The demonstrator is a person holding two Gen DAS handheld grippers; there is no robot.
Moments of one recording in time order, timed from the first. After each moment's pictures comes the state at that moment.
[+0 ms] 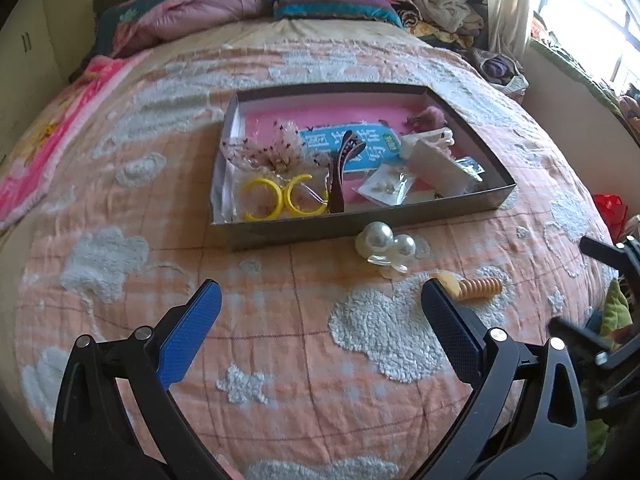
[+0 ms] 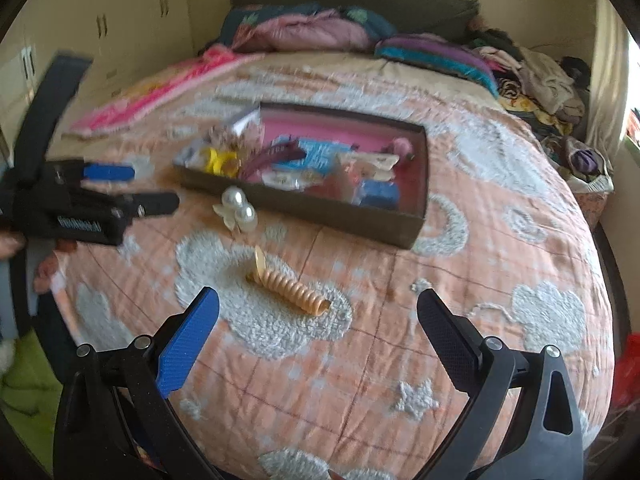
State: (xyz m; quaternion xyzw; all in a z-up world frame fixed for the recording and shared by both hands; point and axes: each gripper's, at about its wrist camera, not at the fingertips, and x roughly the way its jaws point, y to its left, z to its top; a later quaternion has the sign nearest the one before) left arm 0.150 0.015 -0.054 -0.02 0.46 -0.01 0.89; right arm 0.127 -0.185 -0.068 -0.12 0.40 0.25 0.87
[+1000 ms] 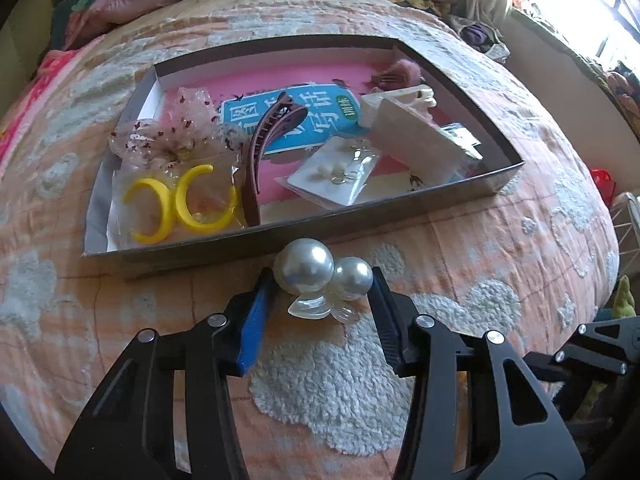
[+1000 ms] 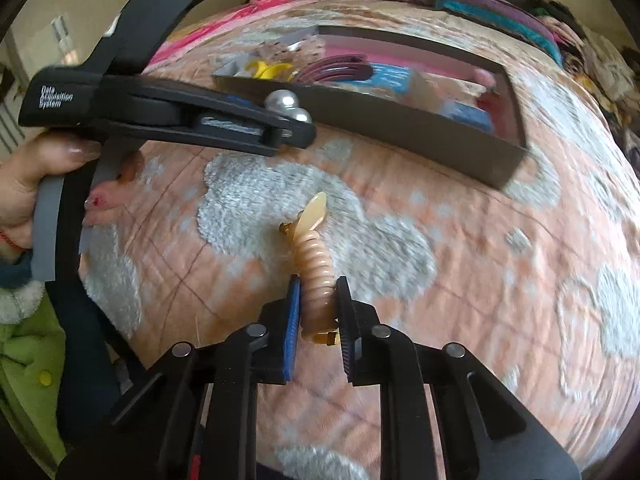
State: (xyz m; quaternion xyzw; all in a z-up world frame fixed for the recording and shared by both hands) left arm 0.199 -0.026 -0.099 -0.01 0.50 -0.07 0.86; right arm 0.123 -0.171 -0.121 -0.13 0.47 0.33 0.81
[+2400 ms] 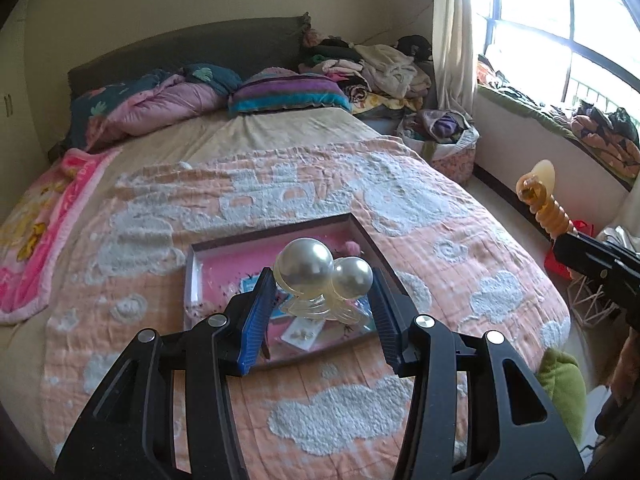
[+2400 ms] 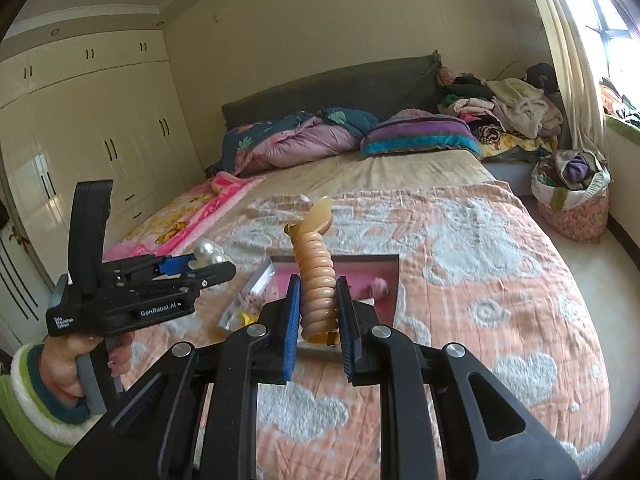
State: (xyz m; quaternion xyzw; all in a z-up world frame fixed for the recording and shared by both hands) left arm 0.169 -0.051 0.081 0.02 0.33 -0.07 0.94; right arm 0.128 -0.273 0.098 0.05 0.27 0.28 0.92
